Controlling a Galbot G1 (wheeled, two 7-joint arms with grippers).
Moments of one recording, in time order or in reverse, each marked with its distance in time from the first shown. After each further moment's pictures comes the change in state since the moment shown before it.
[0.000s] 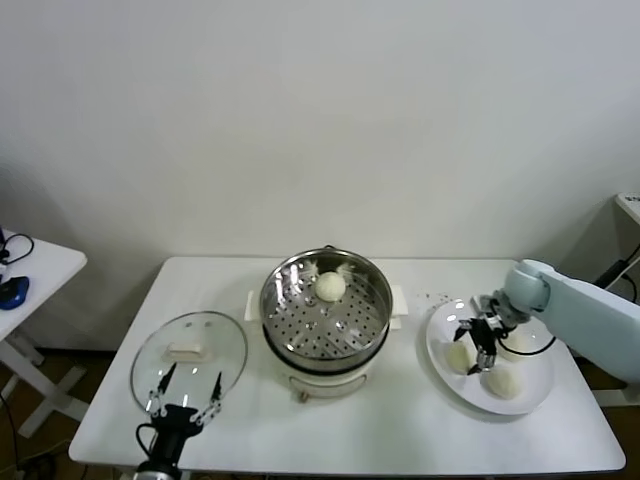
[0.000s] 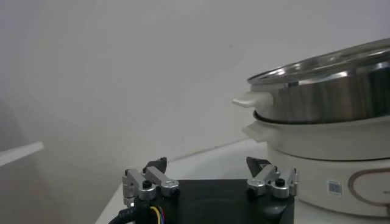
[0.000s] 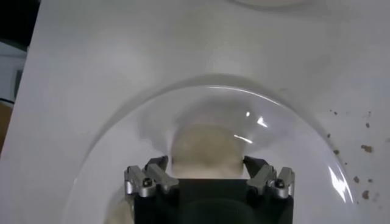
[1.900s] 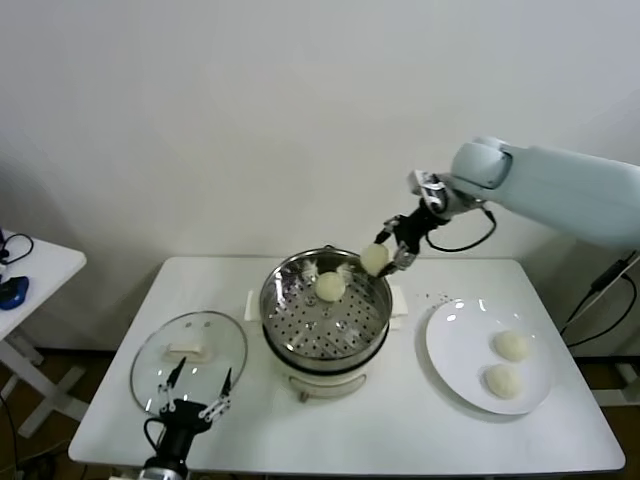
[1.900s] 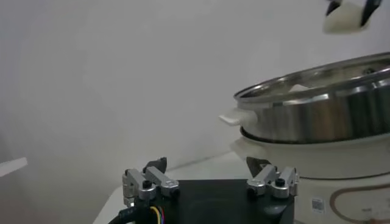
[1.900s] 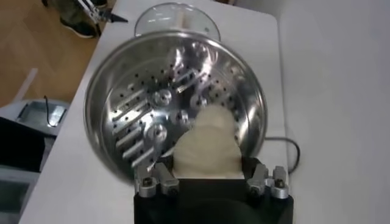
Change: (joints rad) left arm 0.015 0.008 0.035 -0.065 0.018 0.030 0.002; right arm 0.699 0.341 -0.526 0.104 0.777 -0.143 0.085
